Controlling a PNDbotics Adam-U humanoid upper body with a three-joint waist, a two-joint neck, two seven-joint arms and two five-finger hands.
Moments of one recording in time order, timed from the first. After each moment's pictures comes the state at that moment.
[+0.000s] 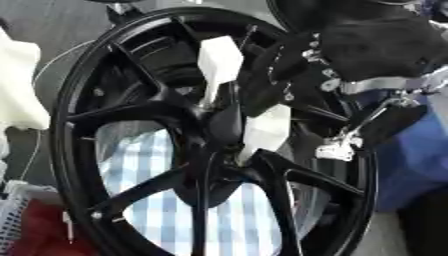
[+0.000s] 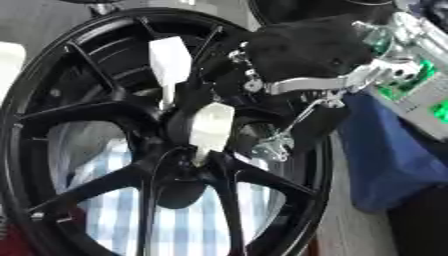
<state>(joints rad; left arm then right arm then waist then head) -0.37 0.42 0.05 -1.98 0.10 0.10 0.13 -0.82 -1.00 0.37 -1.99 0.25 -0.50 0.56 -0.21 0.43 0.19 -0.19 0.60</state>
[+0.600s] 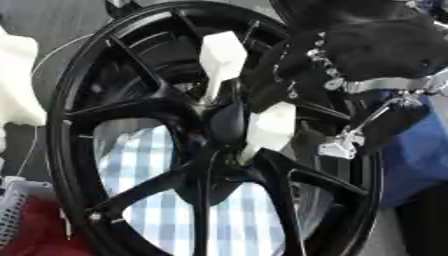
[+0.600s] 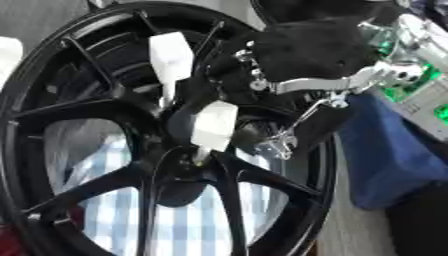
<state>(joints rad) -0.37 0.42 0.05 -1.98 0.10 0.10 0.13 -0.77 -1.02 0.35 -1.99 0.30 -0.51 0.51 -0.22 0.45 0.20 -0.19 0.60</state>
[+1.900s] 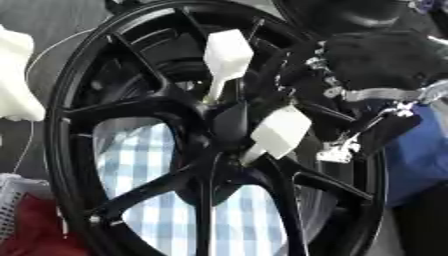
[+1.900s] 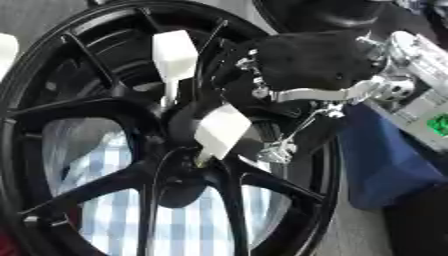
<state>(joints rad) -0.37 0.42 0.05 -1.98 0.10 0.11 0.14 -0.74 -1.02 0.36 -1.99 0.27 -0.50 0.46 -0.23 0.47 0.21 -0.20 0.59</state>
